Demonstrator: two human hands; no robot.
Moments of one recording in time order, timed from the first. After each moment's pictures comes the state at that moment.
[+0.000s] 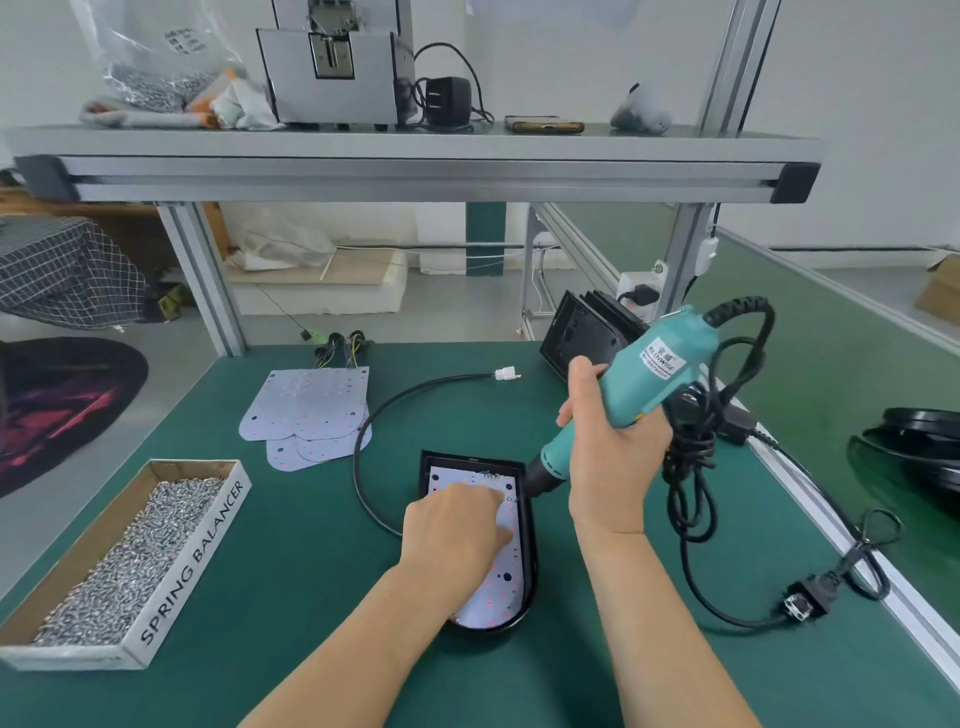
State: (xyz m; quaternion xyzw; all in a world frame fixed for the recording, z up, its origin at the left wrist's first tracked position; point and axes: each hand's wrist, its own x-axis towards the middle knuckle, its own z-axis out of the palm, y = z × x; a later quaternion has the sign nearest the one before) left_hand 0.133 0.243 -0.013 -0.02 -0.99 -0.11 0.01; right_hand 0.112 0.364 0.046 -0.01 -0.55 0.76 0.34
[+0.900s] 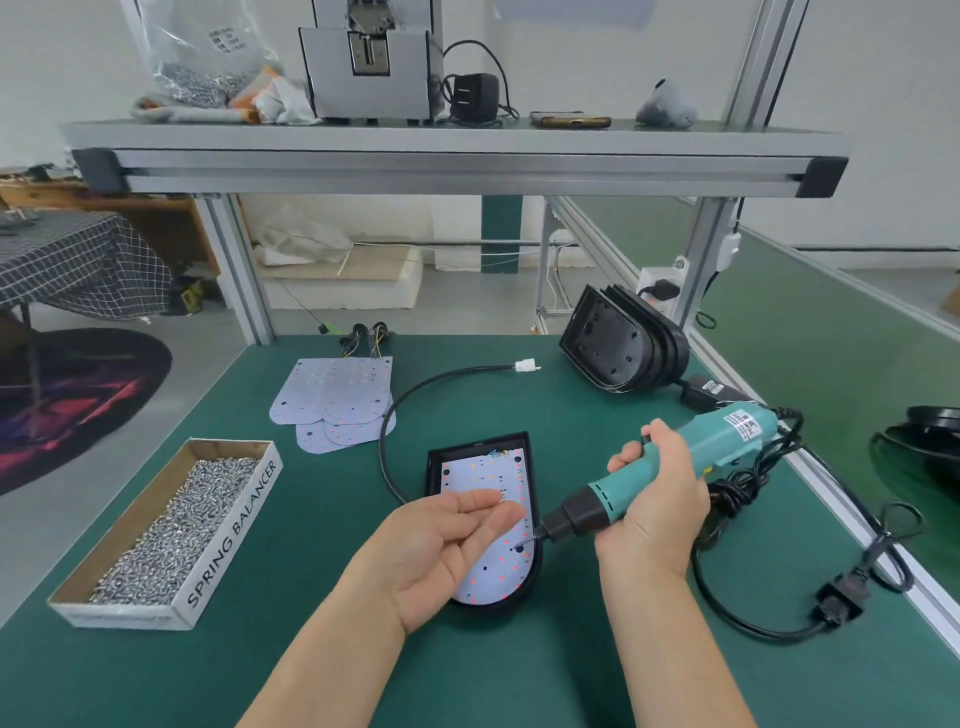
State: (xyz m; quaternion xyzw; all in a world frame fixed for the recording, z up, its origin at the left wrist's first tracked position) left_hand 0.184 0.198 0.005 0.18 -0.37 -0.89 -0.17; right_hand 0.142 0.372 0.022 -0.20 -0.35 0.88 0.24
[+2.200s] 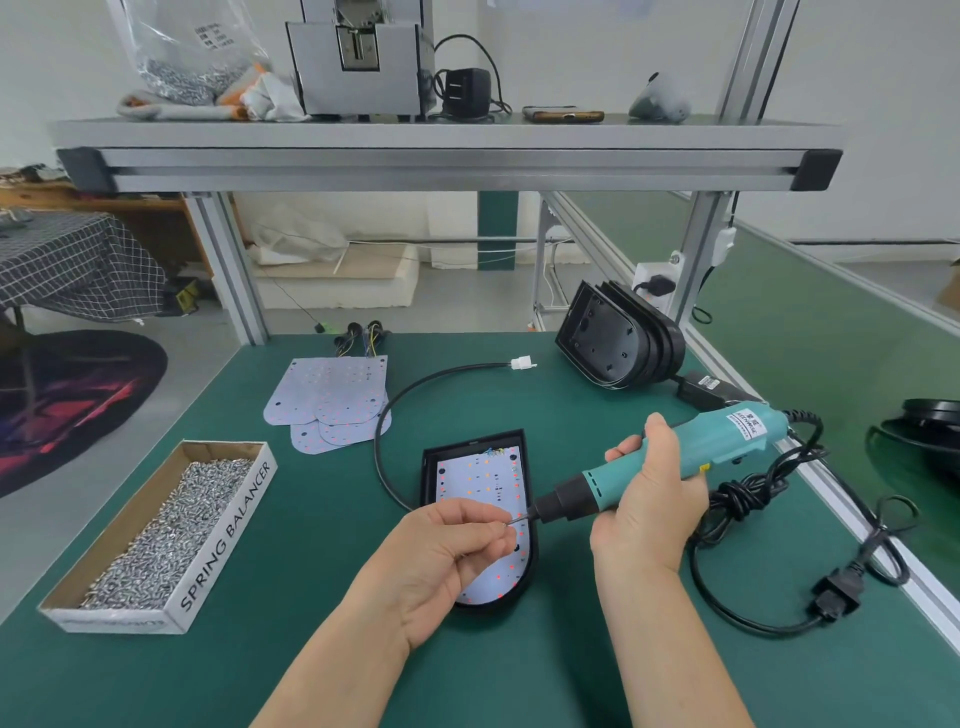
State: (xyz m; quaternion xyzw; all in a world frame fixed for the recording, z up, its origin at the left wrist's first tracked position) left_hand 0.191 0.209 0.003 0.17 -0.51 -0.83 -0.15; right_hand 0.141 0.370 0.020 -0.22 -0.39 0.85 0.26
